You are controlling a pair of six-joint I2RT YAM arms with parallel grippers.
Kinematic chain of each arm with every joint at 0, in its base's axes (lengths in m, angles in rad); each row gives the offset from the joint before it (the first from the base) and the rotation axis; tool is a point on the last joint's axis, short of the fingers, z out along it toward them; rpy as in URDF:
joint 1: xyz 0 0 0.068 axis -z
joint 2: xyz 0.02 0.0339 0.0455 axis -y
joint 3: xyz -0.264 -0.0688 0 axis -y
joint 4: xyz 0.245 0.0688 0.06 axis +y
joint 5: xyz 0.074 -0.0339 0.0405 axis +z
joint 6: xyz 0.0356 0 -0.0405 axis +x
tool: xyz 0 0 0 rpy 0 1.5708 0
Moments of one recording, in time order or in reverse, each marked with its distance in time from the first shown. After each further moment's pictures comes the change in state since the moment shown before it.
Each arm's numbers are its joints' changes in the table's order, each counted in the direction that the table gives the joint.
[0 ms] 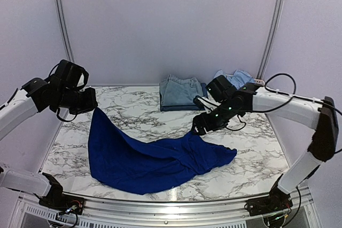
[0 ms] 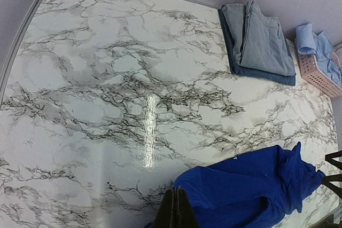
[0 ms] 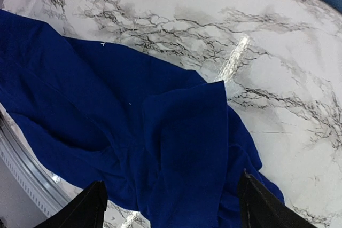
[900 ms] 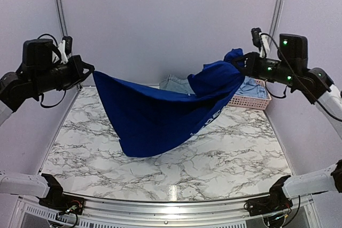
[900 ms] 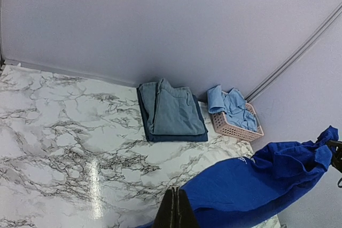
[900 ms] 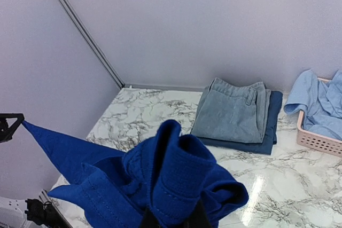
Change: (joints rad) left arm 0.071 0.108 0.149 -0.184 -0.024 -0.032; right arm 0.189 0.354 0.183 -0.210 -0.035 0.082
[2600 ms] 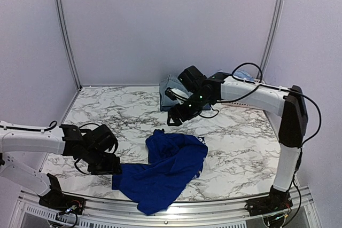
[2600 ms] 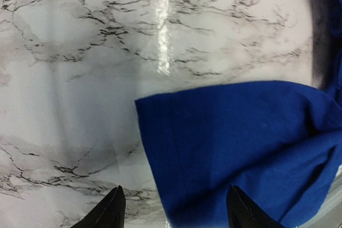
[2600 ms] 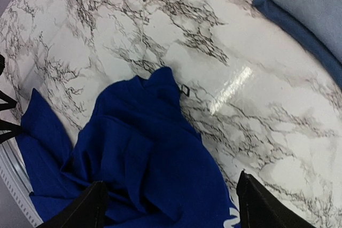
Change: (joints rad) left arm 0.337 -0.201 -0.659 0.057 -0.156 -0.279; right arm -0.265 -0.738 0.238 0.241 0.058 -0.260
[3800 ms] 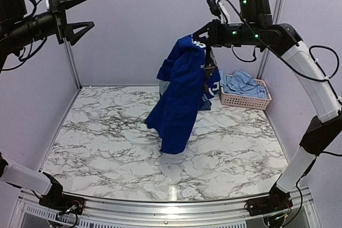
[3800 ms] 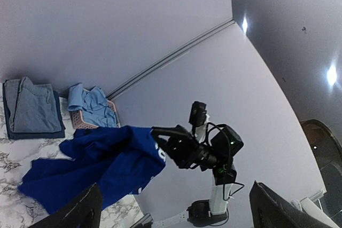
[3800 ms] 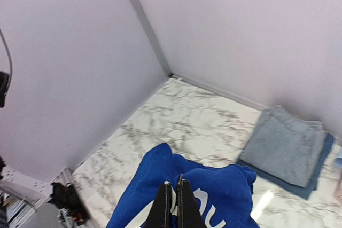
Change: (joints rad) left arm -0.451 -0.028 1.291 -0.022 -0.413 -0.115; right arm 0.159 0.245 0.519 0.025 0.058 0.169
